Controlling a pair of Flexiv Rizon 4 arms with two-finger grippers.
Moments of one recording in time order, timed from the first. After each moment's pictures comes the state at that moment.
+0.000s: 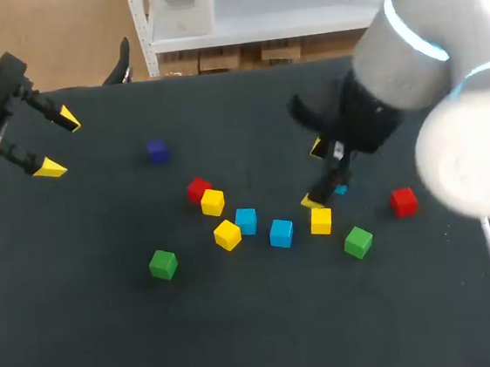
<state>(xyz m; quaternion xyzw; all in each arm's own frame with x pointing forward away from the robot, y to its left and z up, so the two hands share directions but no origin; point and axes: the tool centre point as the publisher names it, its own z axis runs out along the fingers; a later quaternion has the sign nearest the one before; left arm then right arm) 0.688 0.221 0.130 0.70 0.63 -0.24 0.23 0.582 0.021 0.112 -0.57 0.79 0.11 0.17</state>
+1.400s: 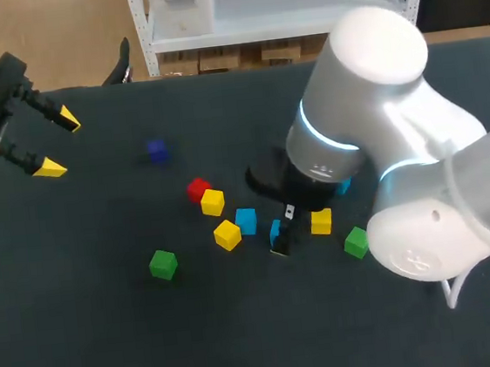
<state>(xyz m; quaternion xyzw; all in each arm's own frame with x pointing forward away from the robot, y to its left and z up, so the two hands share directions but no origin) 0.688 0.221 0.130 0.70 0.63 -0.24 0.23 0.595 0.063 -0.006 -0.57 0.81 0.07 0.14</state>
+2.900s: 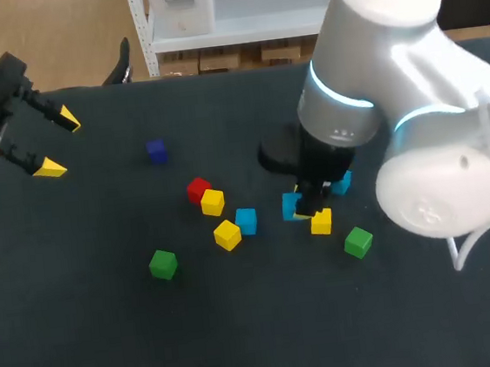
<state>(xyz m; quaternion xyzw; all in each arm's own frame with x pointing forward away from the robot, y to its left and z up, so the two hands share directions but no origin) 0.688 0.221 0.130 0.70 0.63 -0.24 0.23 0.603 0.033 0.036 -0.64 0.75 0.05 0.11</state>
